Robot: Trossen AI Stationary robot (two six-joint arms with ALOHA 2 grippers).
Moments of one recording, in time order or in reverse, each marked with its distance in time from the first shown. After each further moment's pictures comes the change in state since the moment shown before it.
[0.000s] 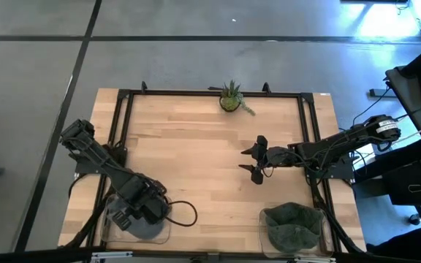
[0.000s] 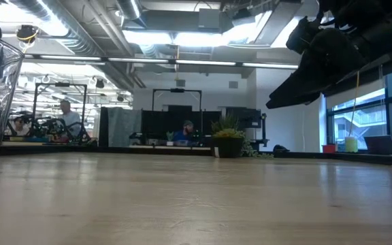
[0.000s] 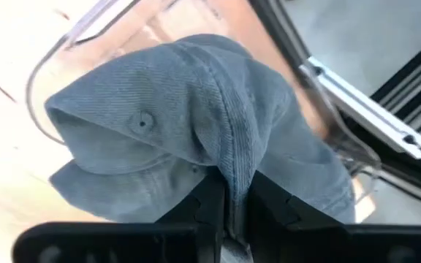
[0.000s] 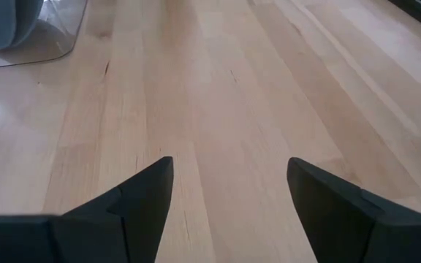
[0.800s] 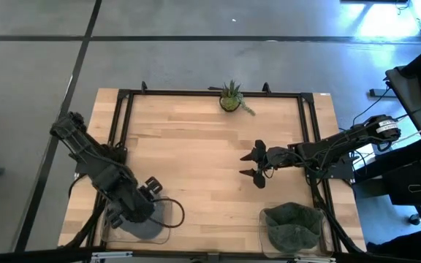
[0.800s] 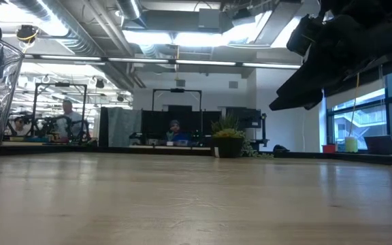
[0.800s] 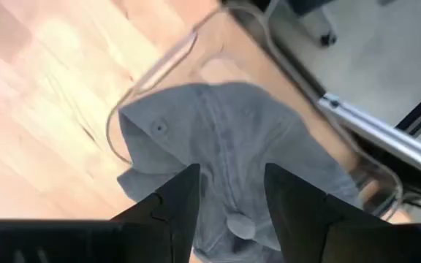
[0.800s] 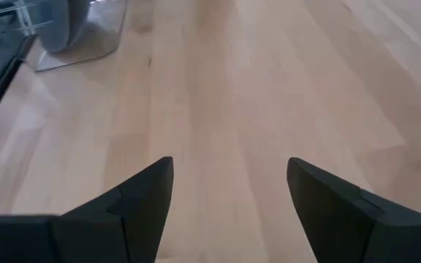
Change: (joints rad) left arm -0.070 -0.141 -0.001 0.082 -0.180 -0.011; right arm 0.001 0.000 0.000 0.000 -0.135 0.079
